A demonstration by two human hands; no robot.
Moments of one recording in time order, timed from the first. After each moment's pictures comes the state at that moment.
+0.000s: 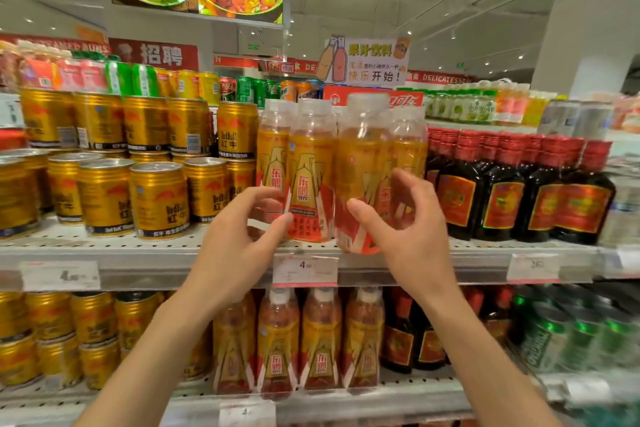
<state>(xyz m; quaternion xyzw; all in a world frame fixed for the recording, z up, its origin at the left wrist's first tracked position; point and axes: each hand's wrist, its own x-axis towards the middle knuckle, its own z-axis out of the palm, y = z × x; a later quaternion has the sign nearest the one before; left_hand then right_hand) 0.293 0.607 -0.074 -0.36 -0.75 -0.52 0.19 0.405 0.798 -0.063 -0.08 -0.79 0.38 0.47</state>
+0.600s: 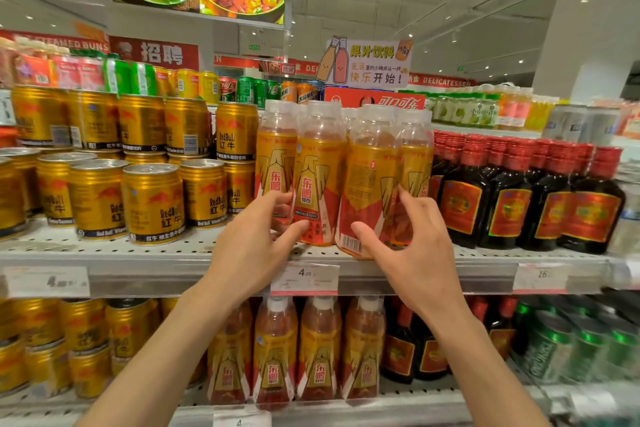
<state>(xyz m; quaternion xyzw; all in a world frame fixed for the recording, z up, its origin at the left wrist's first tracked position) 0.278 0.634 -0.074 -0.34 -0.81 -0.43 0.21 0.397 0.812 -0.078 -0.13 -0.84 0.26 0.46</state>
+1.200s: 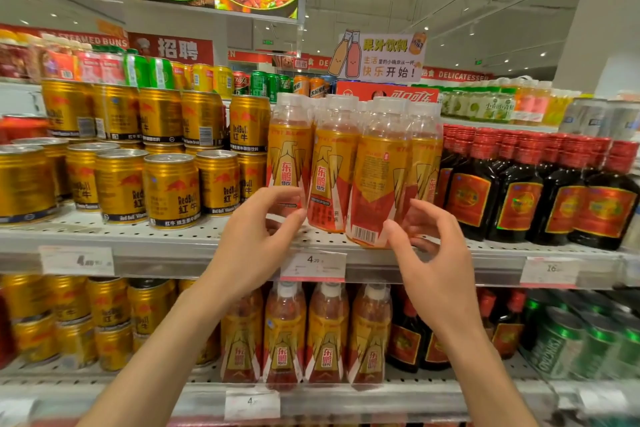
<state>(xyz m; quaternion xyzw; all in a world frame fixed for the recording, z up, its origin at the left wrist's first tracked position) 0.292 0.616 -0.077 -0.37 -0.76 -0.51 0.18 0.421 0.803 -0.094 -0.12 -0.78 0.40 0.48</state>
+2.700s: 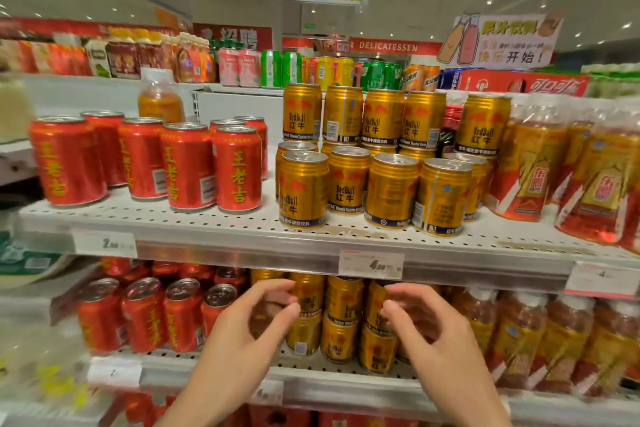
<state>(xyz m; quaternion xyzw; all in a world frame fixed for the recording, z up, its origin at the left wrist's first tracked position) 0.198 0.269 -0.165 -0.25 -0.78 -0.58 0.03 0.298 0.491 -0.159 -0.09 -0.81 0.51 0.28</state>
